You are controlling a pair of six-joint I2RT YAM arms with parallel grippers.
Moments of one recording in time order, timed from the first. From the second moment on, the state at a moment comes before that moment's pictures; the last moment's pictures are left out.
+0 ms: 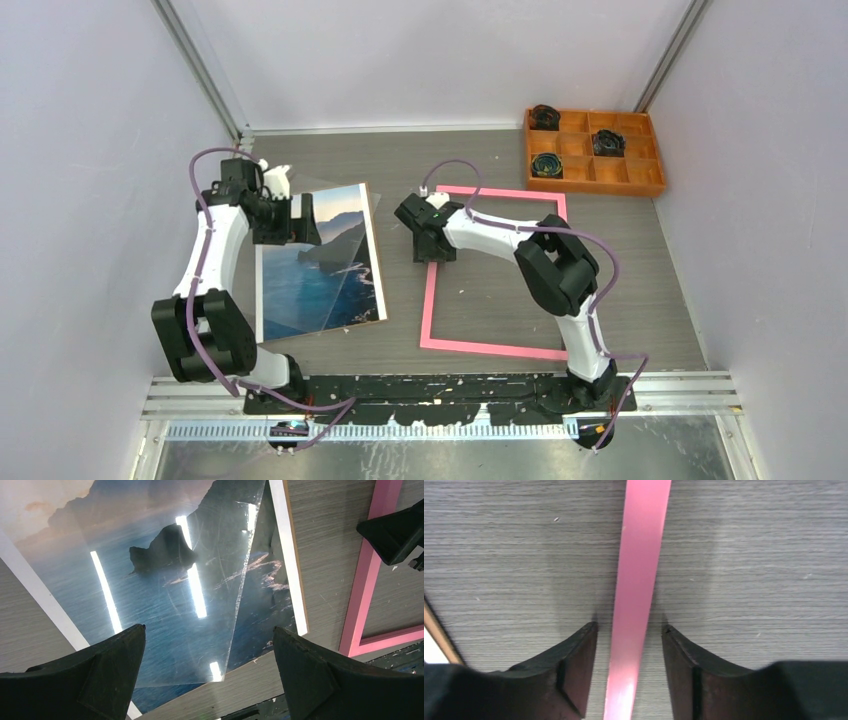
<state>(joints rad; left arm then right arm) 0.16 1.43 1.21 -0.90 0.39 0.16 0.83 2.08 1.52 -0.66 0.33 0.74</state>
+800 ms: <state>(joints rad) 0.08 1.46 1.22 -0.96 0.33 0.21 0.88 2.01 1.75 -0.73 0.15 0.94</state>
